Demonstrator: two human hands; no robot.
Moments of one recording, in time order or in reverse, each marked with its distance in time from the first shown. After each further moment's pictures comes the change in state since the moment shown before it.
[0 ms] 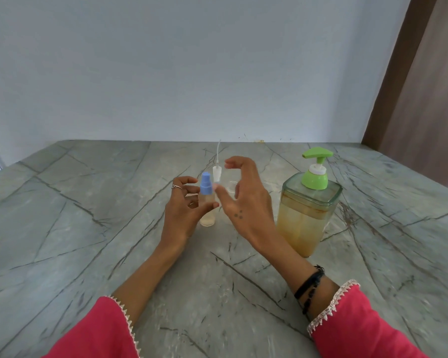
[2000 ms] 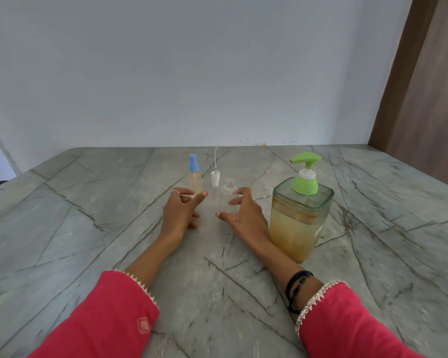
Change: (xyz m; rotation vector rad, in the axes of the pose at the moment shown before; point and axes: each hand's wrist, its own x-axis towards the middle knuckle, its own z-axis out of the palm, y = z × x) left_hand 0.026 -0.015 0.011 0.151 0.077 -0.251; right_hand 0.005 0.060 0.015 0.042 -0.224 0.408
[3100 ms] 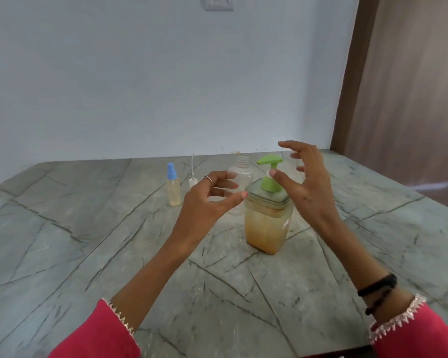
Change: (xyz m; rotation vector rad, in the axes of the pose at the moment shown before) left_hand -0.083 0.086 0.015 -0.160 -0.370 0.422; right_hand -0.050 -0.026 -0.145 -0.056 0.414 -0.461
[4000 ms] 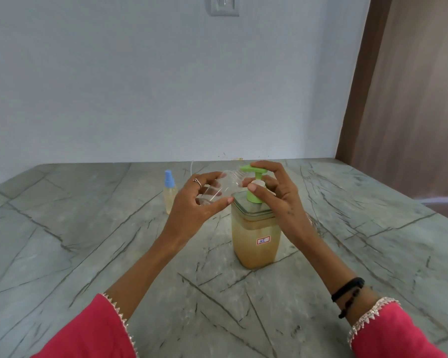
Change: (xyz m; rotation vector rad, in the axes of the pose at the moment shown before) left_hand 0.030 -0.023 -0.007 0.032 0.062 0.047; right_hand 0.008 0.012 0.035 0.560 -0.238 0.075
